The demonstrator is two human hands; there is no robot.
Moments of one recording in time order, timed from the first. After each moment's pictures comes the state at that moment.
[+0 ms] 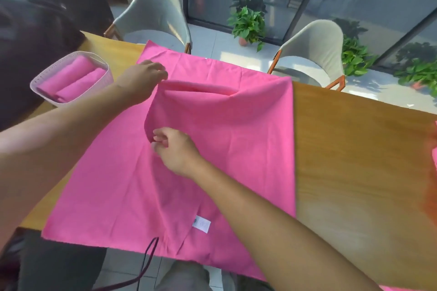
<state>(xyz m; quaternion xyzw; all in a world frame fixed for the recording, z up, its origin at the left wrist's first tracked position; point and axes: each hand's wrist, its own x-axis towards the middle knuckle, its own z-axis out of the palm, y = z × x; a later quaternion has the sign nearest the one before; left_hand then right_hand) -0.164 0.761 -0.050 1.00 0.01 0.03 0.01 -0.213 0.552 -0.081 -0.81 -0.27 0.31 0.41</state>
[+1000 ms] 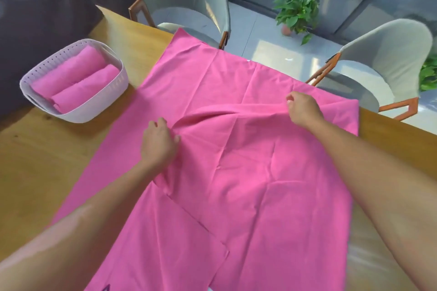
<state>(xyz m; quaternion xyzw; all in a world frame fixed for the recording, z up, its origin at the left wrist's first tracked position) -0.154 0.765 -0.230 0.84 0.46 -0.03 0.28 0.161 0.542 -0.193 -0.95 -0.23 0.16 0.11</state>
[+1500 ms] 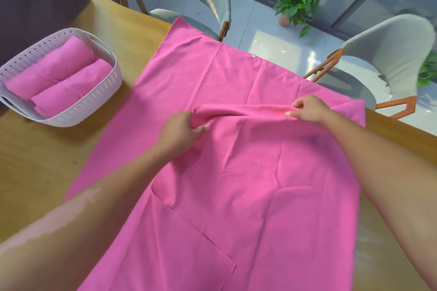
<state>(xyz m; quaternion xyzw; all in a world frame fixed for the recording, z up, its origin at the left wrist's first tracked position) -0.100 0.786 -0.245 0.87 0.34 -0.04 0.35 0.190 0.546 -0.205 -0.93 -0.21 0.28 0.06</state>
